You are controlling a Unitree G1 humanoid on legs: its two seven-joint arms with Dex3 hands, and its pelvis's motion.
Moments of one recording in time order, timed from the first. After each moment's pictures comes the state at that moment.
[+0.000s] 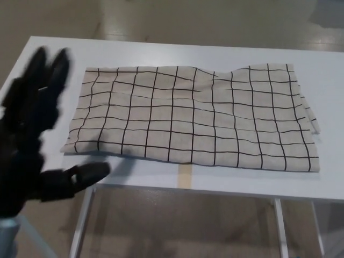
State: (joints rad) left_arm -0.06 0.34 0.20 -0.10 0.49 -0.71 0.07; right_arm 0.24 -0.11 -0.15 0.77 -0.11 -0.59 -0.22
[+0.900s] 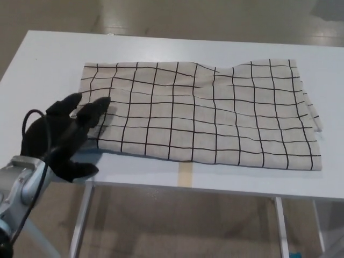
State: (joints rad) left_arm -0.57 0.54 -0.27 0.81 0.86 -0.38 0.26; right_arm 0.26 -0.11 -0.14 0.76 -0.11 -0.60 -0.24
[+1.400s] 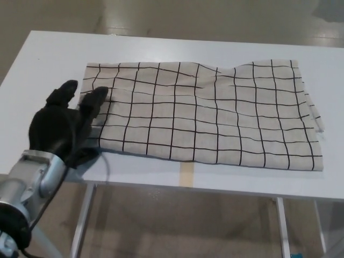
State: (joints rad) left_arm -0.69 0.49 -0.44 1.00 0.89 -0.27 0.49; right_arm 0.26 -0.11 -0.14 0.75 -0.13 -0.61 -0.26
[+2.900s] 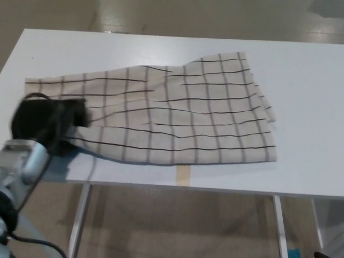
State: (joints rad) left_arm -0.80 0.56 -0.43 1.20 0.74 -0.34 0.45; right_arm 0.23 -0.08 -0.14 0.74 -0.07 -0.64 -0.21
